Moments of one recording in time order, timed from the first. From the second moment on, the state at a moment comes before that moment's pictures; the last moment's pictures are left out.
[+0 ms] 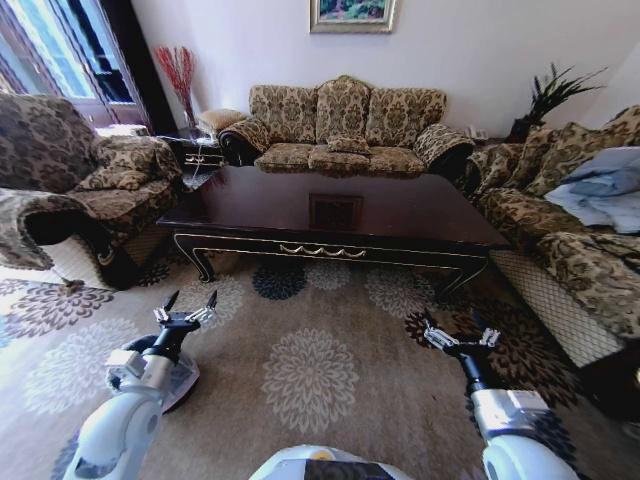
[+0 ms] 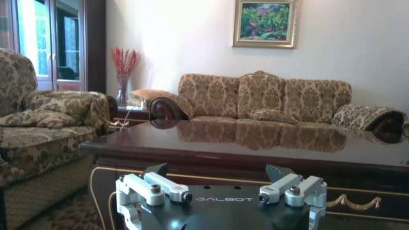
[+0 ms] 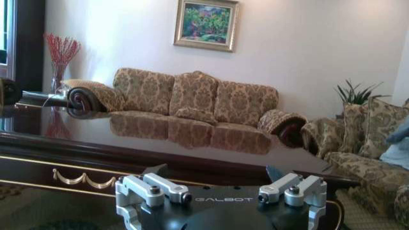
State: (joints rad) left arm 1.68 -1.25 -0.90 -2.23 -0.50 0.12 0.06; right arm -1.79 1.42 0.77 2.37 0.16 -0.08 -0.03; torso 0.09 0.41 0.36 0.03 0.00
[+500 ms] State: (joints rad) left arm 1.68 -1.25 -0.90 -2.23 -0.50 0.12 0.06; right arm -1.79 1.42 0.77 2.37 0.16 -0.08 -0.03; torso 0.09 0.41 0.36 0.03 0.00
